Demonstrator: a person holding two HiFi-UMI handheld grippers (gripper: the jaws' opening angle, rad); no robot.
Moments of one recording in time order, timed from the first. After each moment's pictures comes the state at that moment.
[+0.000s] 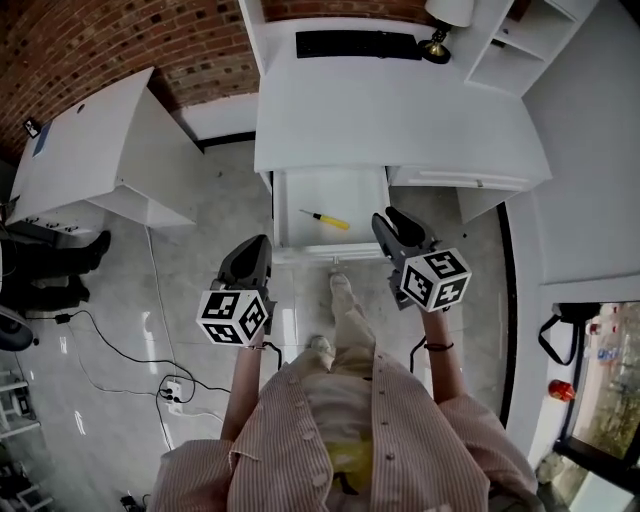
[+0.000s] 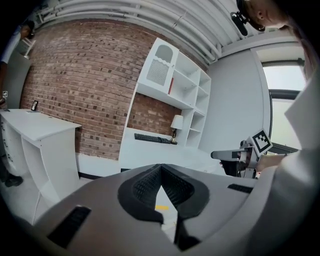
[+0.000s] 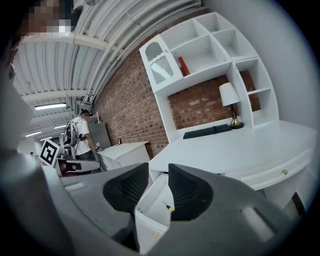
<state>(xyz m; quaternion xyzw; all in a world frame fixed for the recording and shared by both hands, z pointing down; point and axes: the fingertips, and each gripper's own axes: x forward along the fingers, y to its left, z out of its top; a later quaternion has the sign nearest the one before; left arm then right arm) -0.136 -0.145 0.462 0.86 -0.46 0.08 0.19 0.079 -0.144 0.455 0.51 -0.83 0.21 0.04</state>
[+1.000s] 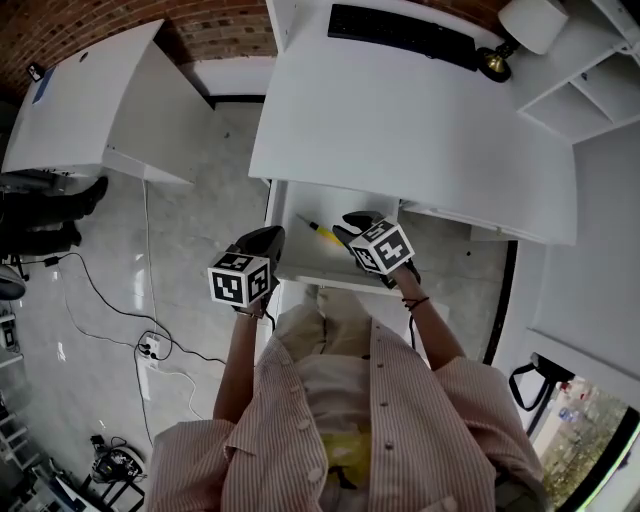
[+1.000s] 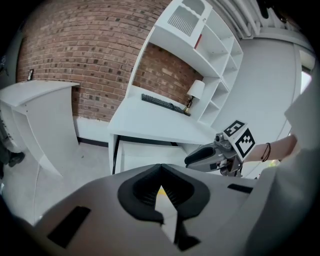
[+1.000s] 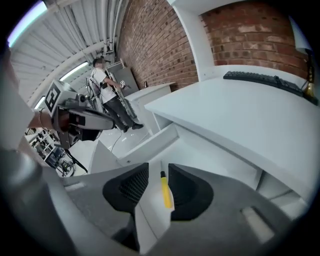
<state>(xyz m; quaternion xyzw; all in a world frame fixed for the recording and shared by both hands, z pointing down) -0.085 -0.249 0.593 0.80 -0.44 0.21 0.34 0.026 -0.261 0.645 0.24 -0.87 0.27 0.34</state>
